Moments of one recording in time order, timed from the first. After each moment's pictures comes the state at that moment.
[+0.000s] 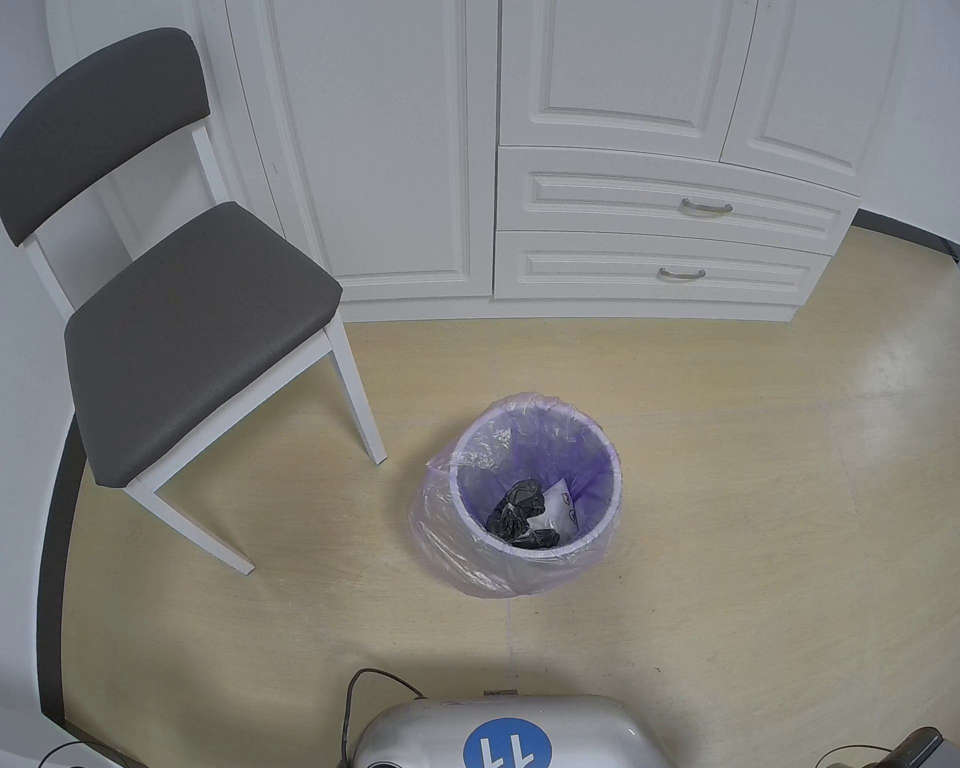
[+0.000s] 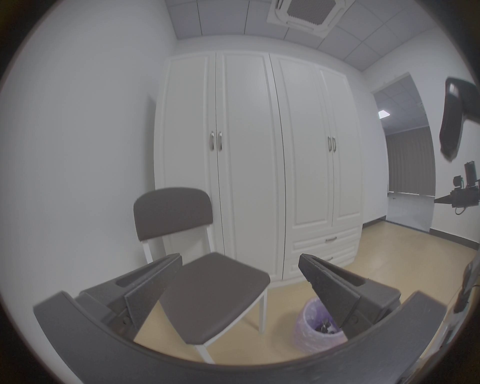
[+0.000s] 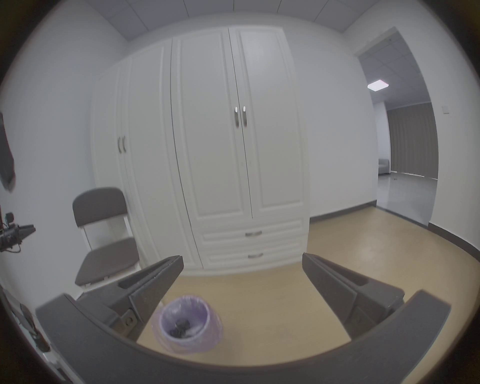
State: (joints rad) left arm -0.14 0.49 -0.49 -0.36 0.05 0.11; right arm 0.09 0.49 -0.55 -0.26 -0.11 0.08
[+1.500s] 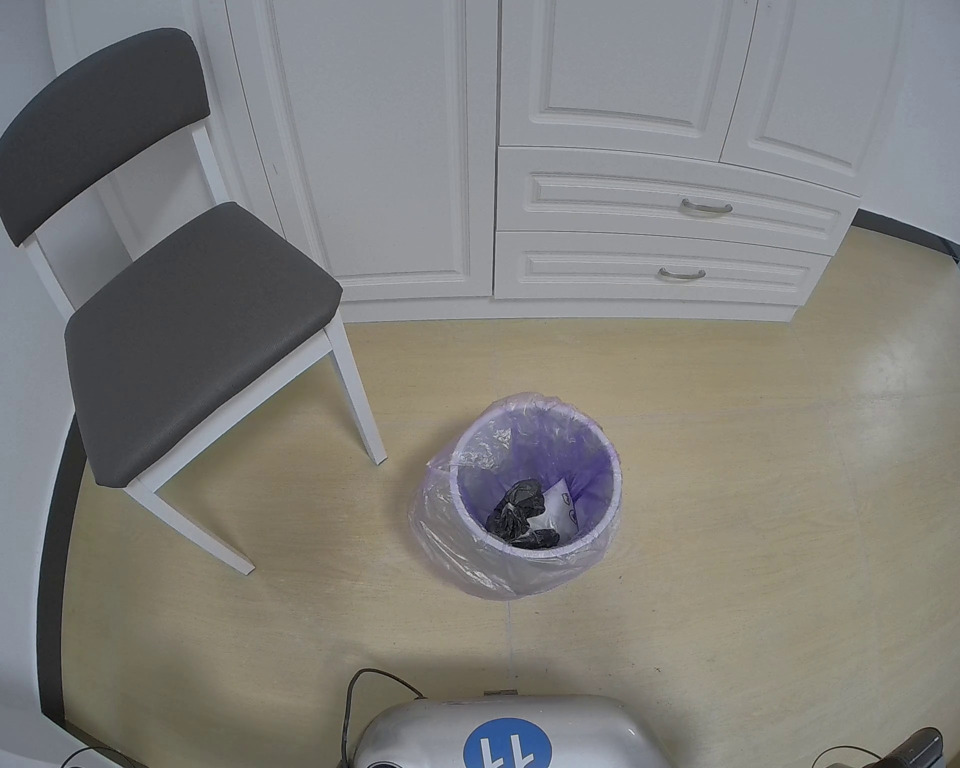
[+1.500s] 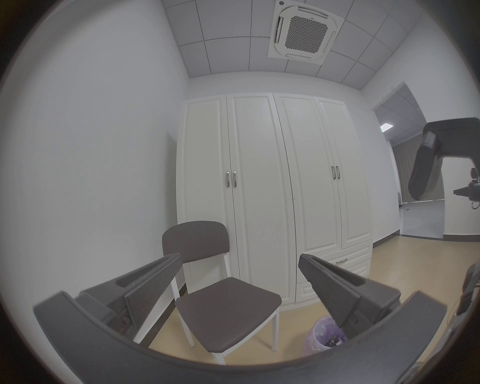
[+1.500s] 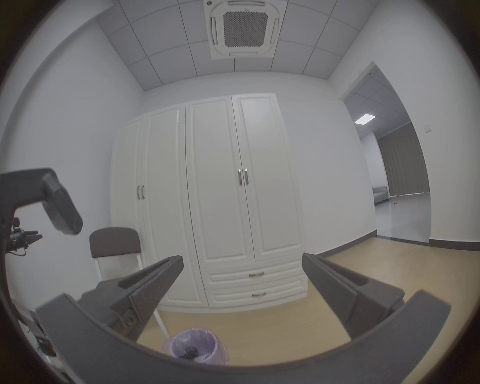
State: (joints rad) left arm -0.05 0.18 -0.66 -0.07 0.04 0.10; right arm 0.00 0.08 -0.70 0.07 -0.03 0.12
